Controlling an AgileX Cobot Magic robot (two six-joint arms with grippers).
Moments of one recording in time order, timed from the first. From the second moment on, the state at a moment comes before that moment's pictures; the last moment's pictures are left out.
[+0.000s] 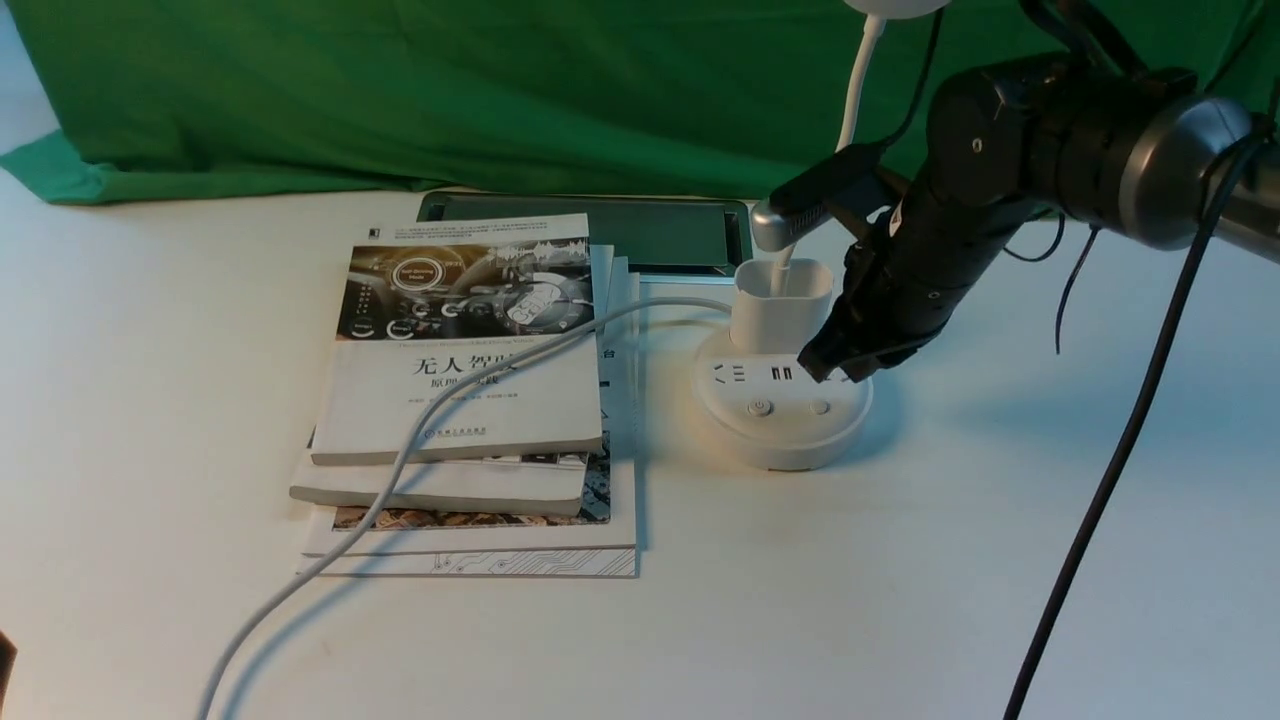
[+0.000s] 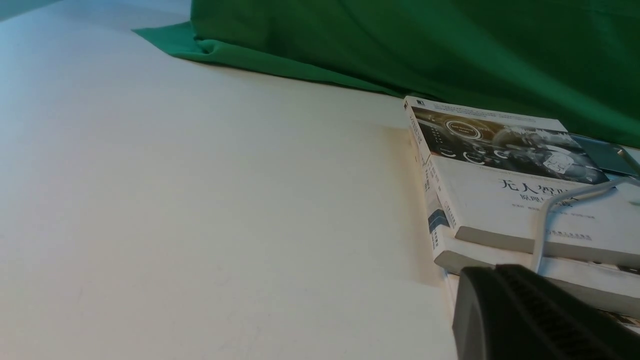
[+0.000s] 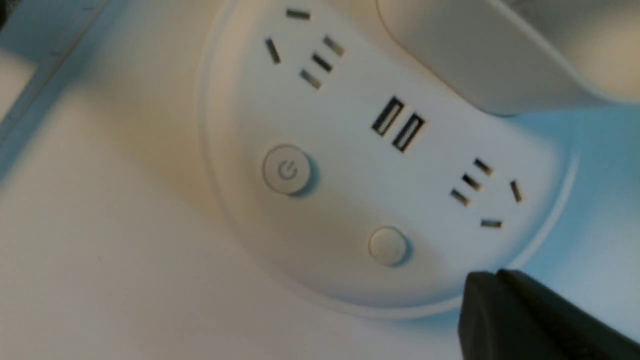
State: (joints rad) right arm 0.42 2.06 -1.67 0.05 0.90 -0.33; left arm 0.03 0.00 0.01 -0.05 0.22 -0.14
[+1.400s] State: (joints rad) right arm 0.46 2.11 -1.67 0.03 0.84 -0.33; left arm 0.03 0.00 0.01 -0.05 0.22 -0.14
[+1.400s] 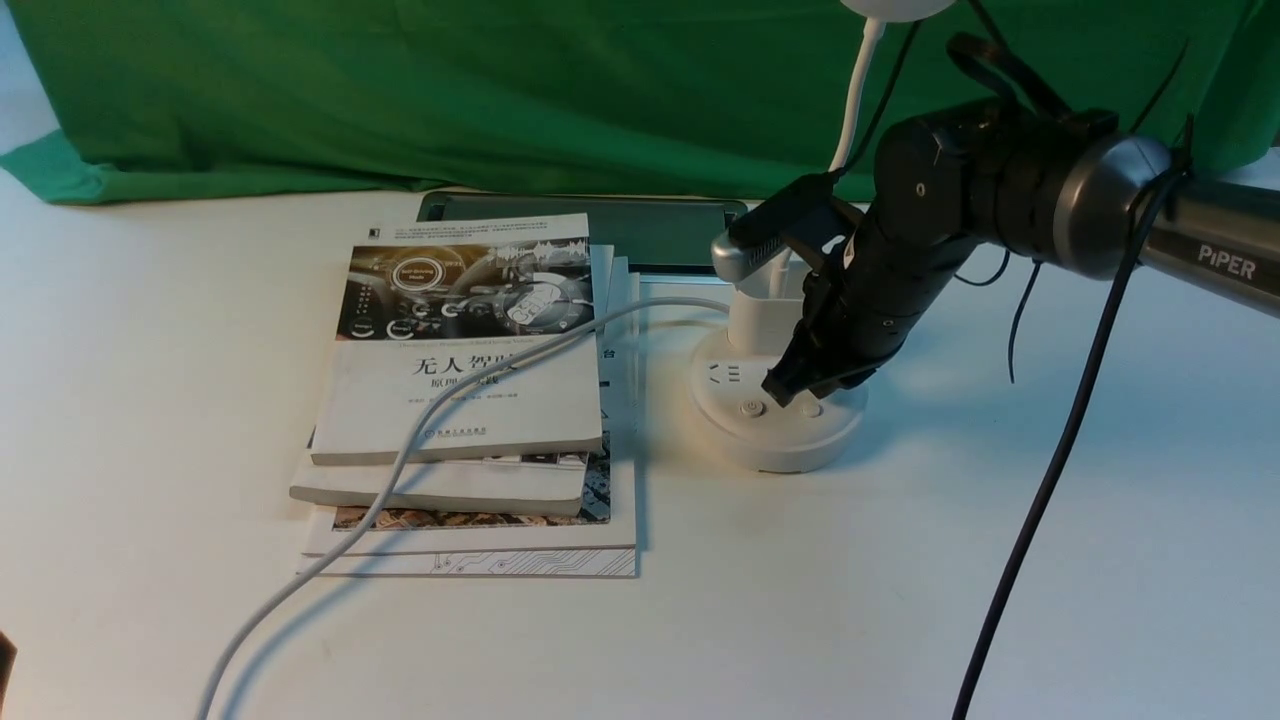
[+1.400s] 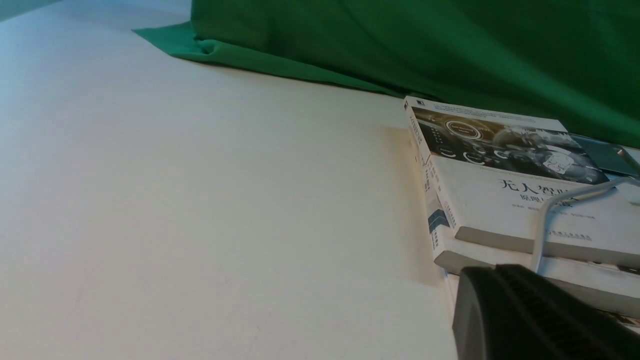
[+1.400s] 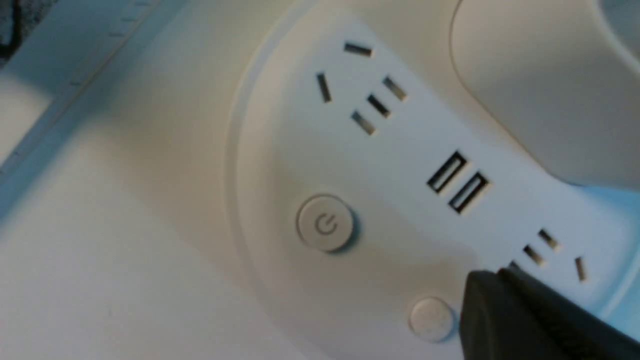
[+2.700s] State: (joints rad) right arm 0.47 1.94 -1.66 0.05 0.86 -0.32; left arm 0.03 0.00 0.01 -0.05 0.22 -0.14
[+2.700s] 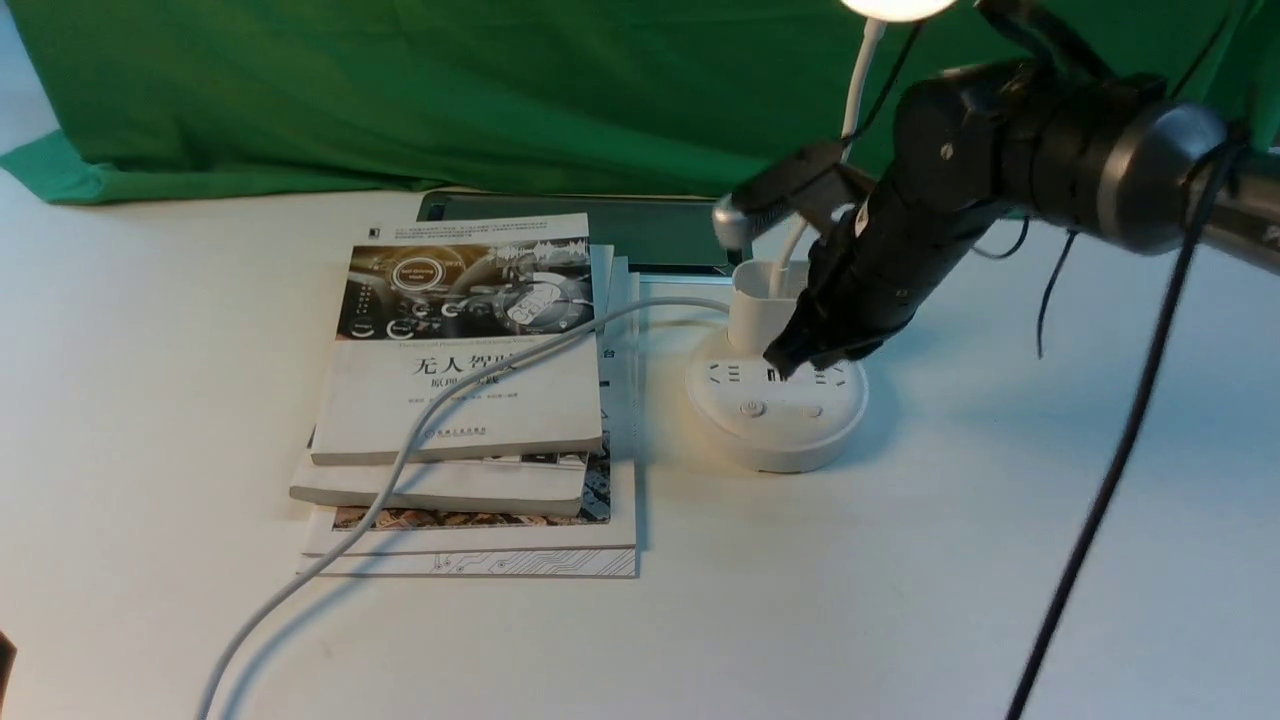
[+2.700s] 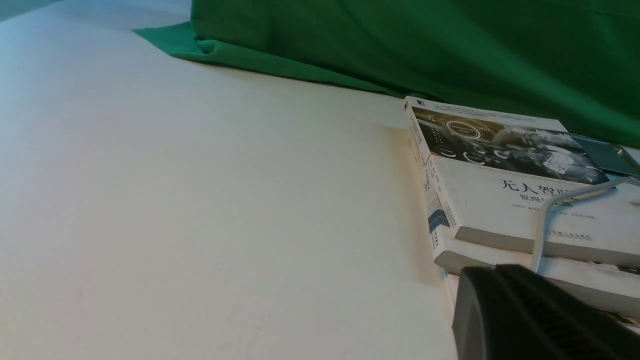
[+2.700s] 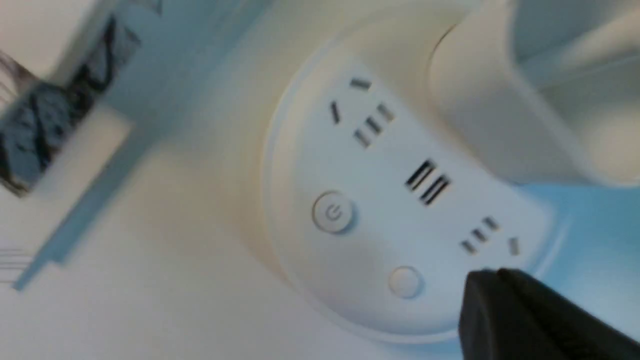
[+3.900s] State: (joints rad) right arm 0.49 0.52 -0.16 0.09 -0.36 -0.20; left arm 0.03 0.00 0.01 -0.05 0.22 -0.14
